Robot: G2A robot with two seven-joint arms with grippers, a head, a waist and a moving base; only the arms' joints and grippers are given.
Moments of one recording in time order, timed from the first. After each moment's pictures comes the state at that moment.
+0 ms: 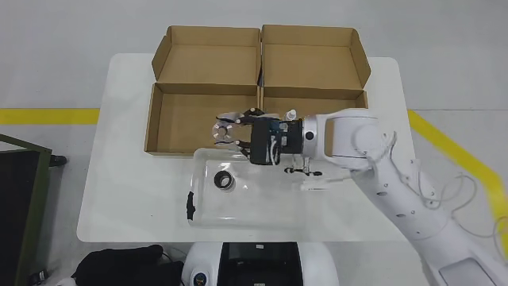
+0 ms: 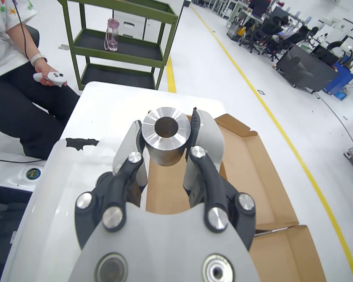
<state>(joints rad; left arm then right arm) -0.37 -0.34 -0.25 -1.16 3.07 0.41 0.06 -0.77 -1.16 0.90 -1.79 -1.10 -0.81 0.16</state>
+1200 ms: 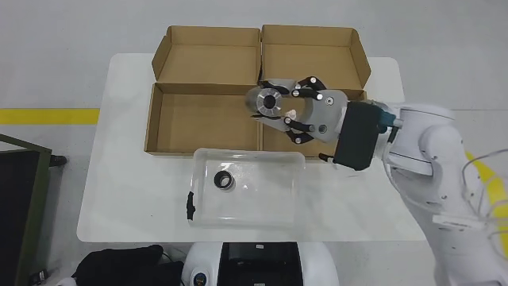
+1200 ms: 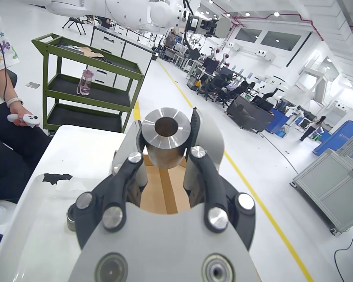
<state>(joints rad) -0.37 -0.34 -0.25 -1.16 3.07 0.41 0.06 -0.88 -1.12 1.20 -1.98 -1.10 -0.85 0.01</state>
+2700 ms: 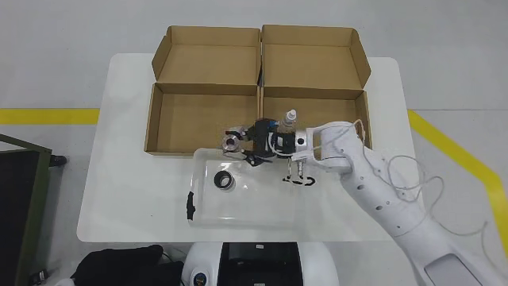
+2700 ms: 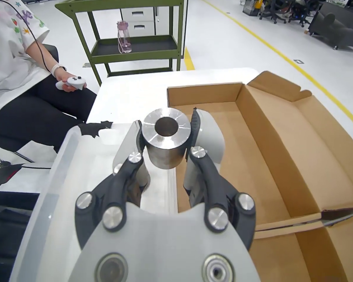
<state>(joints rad) -0.37 -0.34 -0.25 -1.16 3.07 0.41 0.06 -0.80 -1.20 0.81 -1.49 -1.07 -0.86 0.10</state>
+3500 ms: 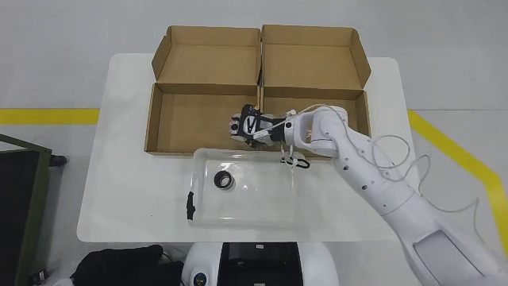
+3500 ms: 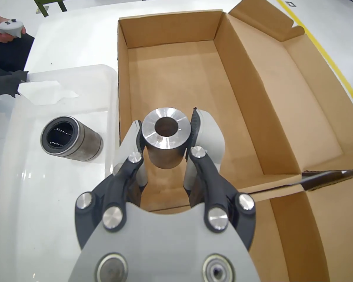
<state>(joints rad) -0.37 -0.34 -0.25 -1.16 3.07 0.41 0.06 -0.64 -1.27 0.72 -1.30 -1.12 -0.76 0.29</state>
